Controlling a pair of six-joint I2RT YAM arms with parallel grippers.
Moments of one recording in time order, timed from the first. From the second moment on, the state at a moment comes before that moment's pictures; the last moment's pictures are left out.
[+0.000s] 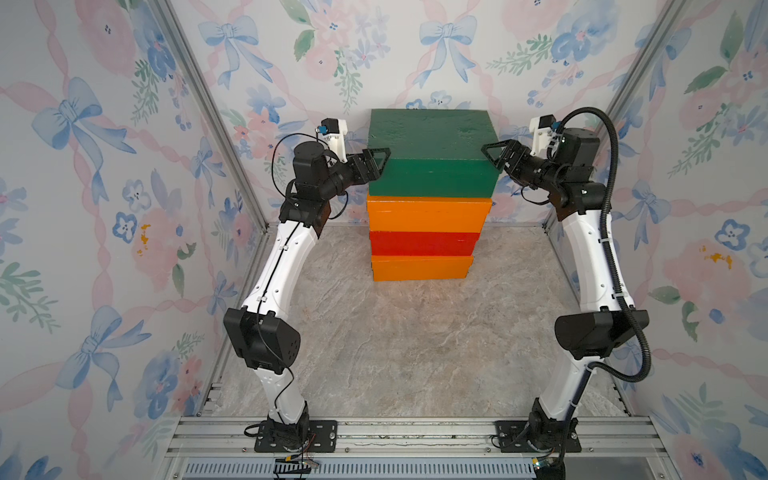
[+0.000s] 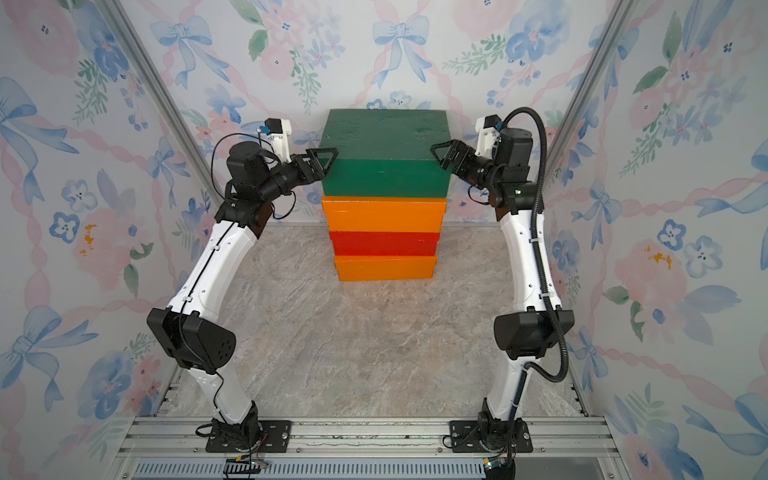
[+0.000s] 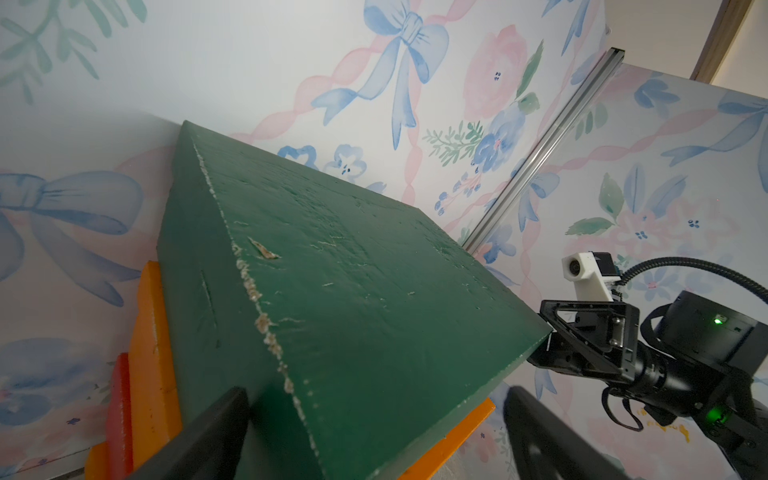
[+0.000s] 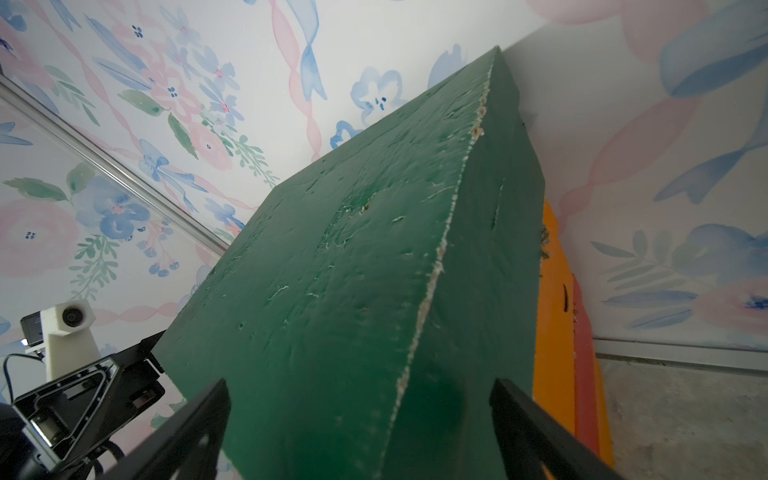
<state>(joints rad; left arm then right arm) -0.22 1.83 2.05 -0.16 0.49 -0.55 0.07 1.94 2.39 -0.60 -0.55 0.57</state>
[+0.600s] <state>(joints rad) -0.23 1.75 1.97 -0.16 0.47 -0.54 0.10 1.92 2.37 -0.61 -0.54 0.54</state>
